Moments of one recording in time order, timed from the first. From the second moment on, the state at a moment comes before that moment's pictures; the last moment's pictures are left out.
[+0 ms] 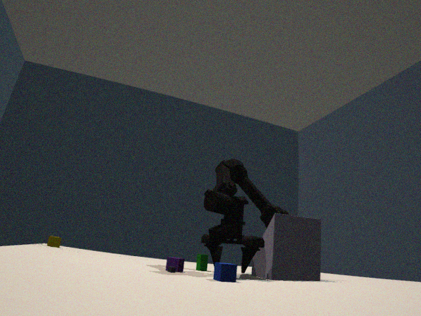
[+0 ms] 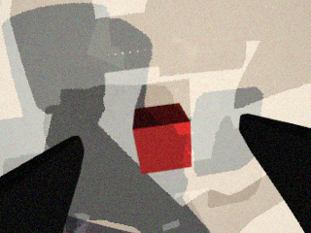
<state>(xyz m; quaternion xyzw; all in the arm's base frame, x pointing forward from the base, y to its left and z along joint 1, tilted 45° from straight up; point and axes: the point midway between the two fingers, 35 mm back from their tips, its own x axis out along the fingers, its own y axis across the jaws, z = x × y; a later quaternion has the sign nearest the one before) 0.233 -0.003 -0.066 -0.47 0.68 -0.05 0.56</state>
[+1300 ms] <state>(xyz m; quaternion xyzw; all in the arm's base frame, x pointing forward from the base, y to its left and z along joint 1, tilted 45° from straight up) 0.231 -0.007 -0.070 -0.47 0.68 -0.05 0.56</state>
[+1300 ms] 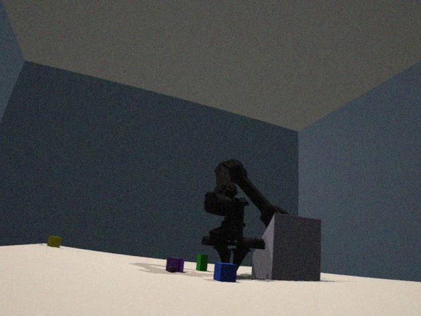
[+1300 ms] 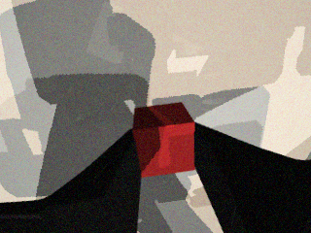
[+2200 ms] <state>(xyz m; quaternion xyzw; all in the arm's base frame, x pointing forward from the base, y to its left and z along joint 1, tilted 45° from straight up) 0.225 0.068 0.005 -0.47 0.68 -0.05 0.56</state>
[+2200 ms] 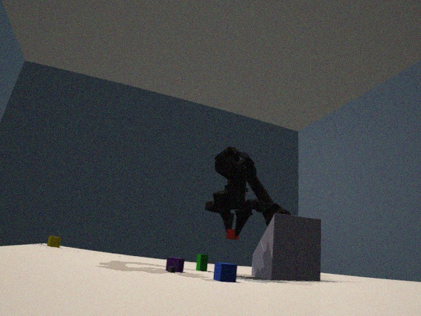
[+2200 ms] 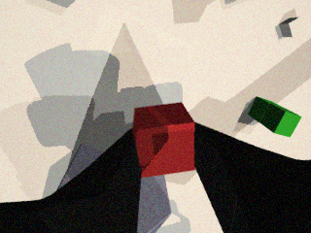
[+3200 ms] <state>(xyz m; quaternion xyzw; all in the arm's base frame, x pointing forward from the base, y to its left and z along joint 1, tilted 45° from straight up) 0.265 0.002 0.090 -0.47 0.68 -0.05 0.56</state>
